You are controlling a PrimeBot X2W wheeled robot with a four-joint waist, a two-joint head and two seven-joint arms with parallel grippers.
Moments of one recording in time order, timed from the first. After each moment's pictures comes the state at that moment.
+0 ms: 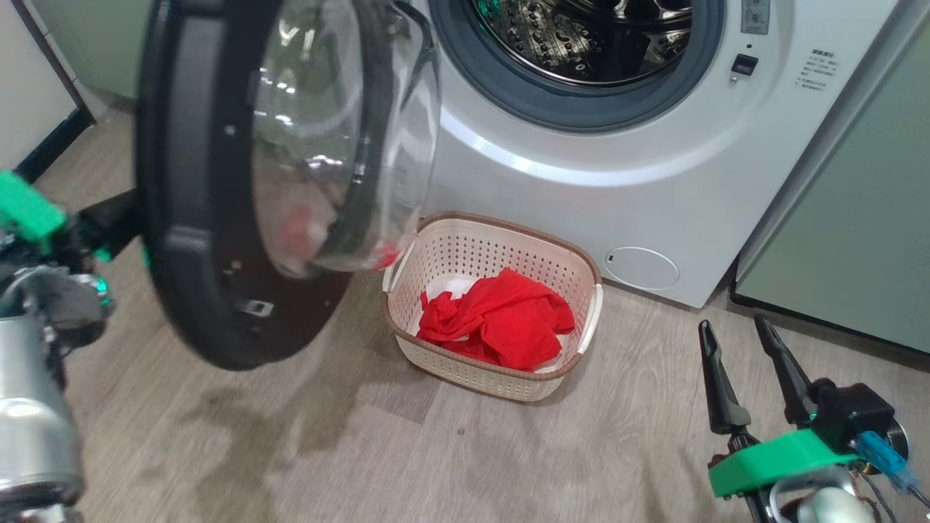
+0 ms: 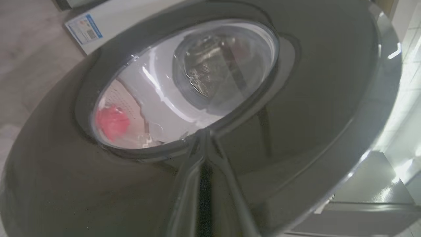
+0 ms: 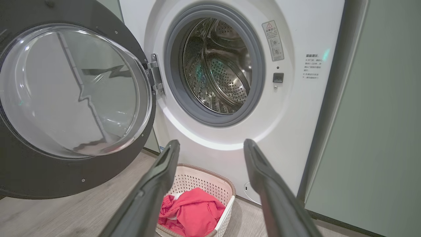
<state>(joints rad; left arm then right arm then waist) -0.71 0.23 0.47 0.70 -1.16 -0.05 1.05 -0.04 -0.09 0.12 0.21 0.21 0.13 -0.26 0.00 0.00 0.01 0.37</state>
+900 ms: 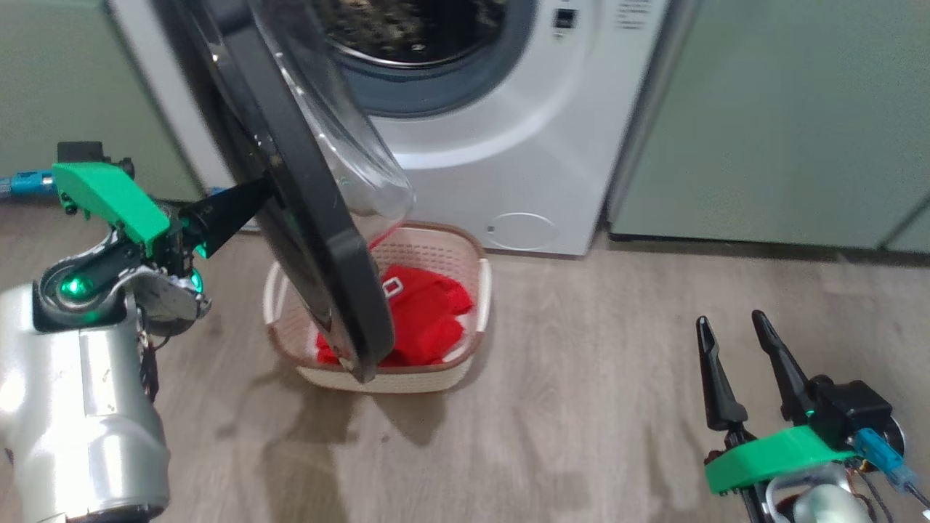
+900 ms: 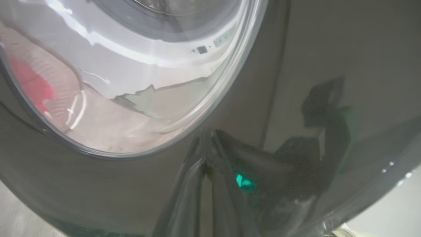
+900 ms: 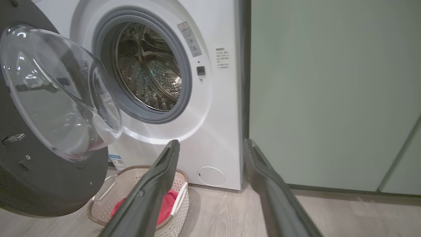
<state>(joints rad) -0.61 0.05 0.37 0.45 -1.19 0.00 1.06 -0.04 -0.08 0.11 0.21 0.21 0.13 -0.26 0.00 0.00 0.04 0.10</state>
